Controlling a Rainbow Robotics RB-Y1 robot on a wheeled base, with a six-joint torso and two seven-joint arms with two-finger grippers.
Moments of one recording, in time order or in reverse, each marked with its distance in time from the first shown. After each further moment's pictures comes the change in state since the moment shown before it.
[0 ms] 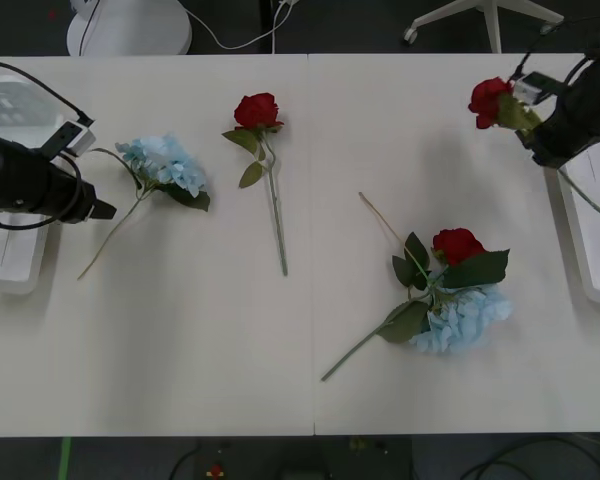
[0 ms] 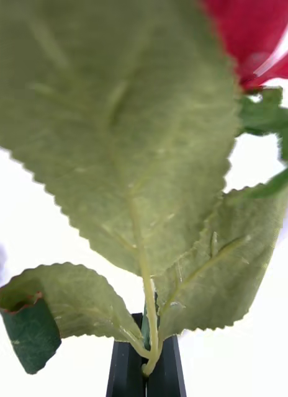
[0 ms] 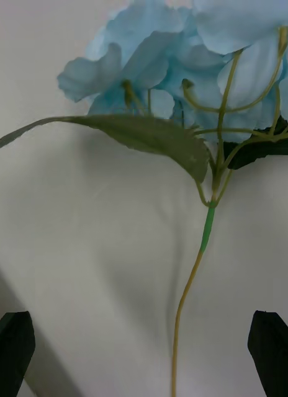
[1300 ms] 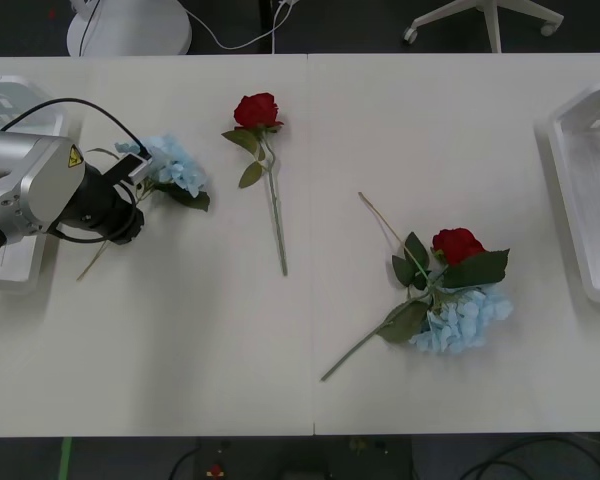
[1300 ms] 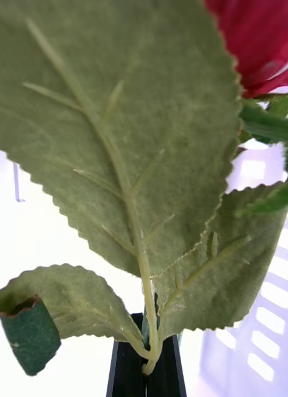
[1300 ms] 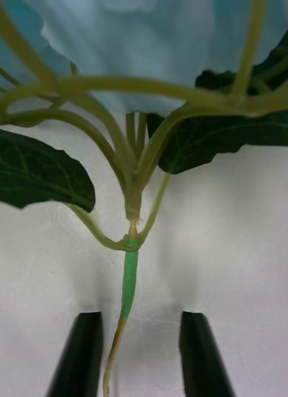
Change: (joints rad) right arm 0.001 0.015 -0.097 0.416 0.446 -0.465 -0.308; left arm -0.114 -0.251 0.000 0.224 -0.306 -0.109 -0.001
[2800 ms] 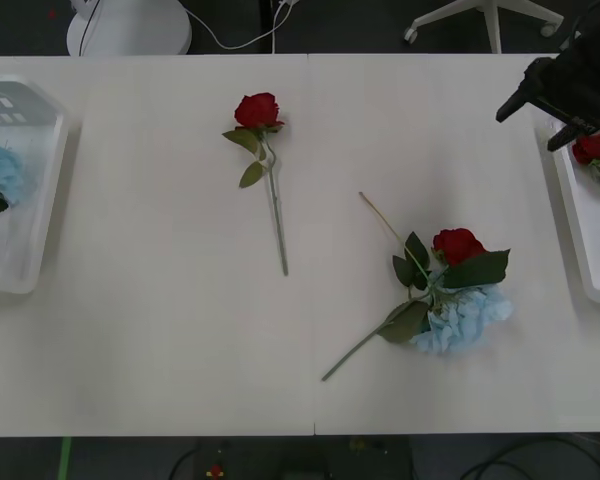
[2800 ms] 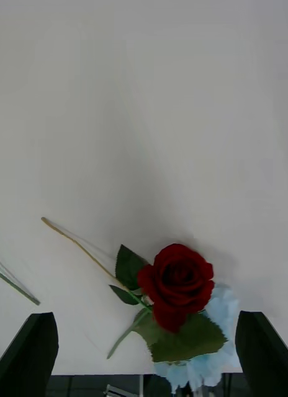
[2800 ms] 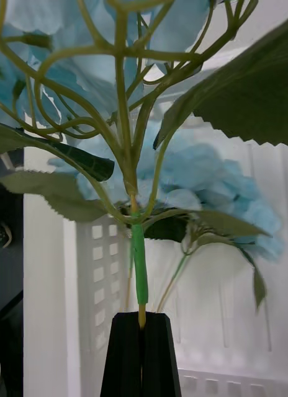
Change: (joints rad) right arm 0.007 -0.095 0.013 -0.705 -0.650 0.734 -0.780; left arm 0.180 0.232 0.844 -0.278 -0.185 -0.158 -0.090
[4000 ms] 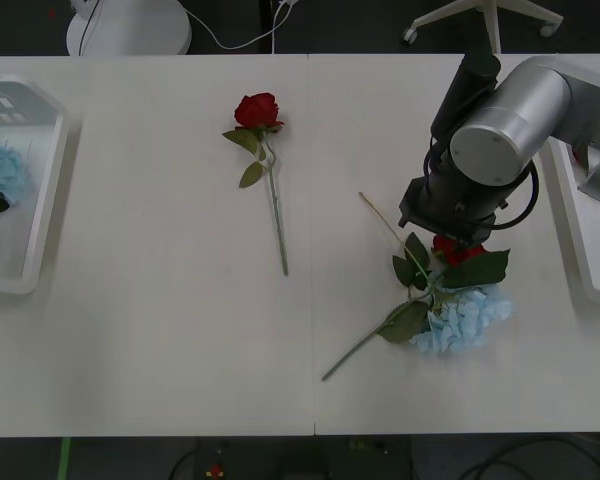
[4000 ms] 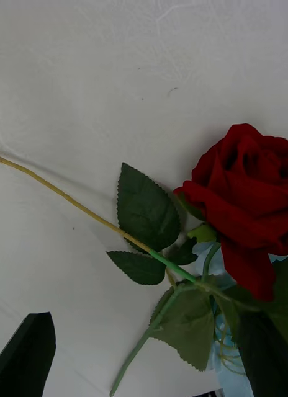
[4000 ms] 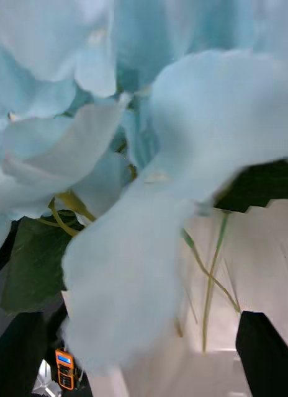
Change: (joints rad) right arm 0.203 0.024 0.432 -0.725 0.200 -0.139 -0.824; left arm 0.003 0.062 -0.198 0.150 0.014 0.113 -0.209
